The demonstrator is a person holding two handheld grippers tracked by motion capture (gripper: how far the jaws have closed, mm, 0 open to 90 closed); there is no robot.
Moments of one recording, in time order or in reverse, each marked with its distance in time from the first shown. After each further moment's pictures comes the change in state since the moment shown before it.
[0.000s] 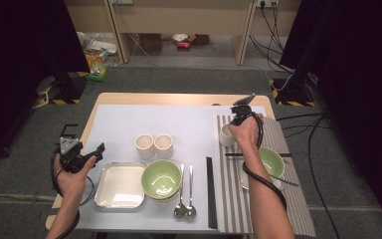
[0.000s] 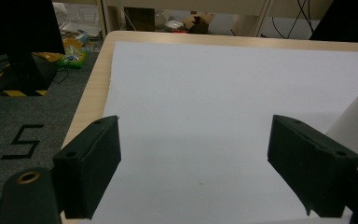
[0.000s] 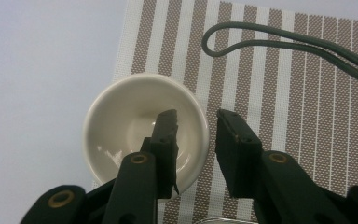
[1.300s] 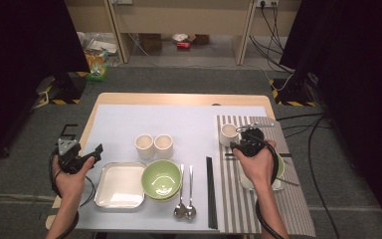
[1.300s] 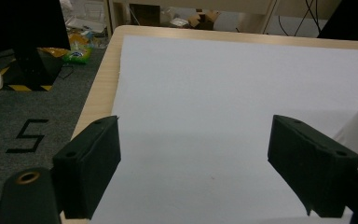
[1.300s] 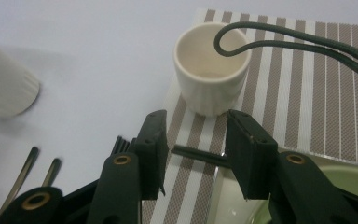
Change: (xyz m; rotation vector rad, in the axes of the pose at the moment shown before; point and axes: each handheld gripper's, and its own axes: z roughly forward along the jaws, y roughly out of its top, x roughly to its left) left arm 0.009 -0.005 0.000 0.010 0.023 -0.020; right arm -0.001 -0.103 -0.056 -0.288 0.189 -0.059
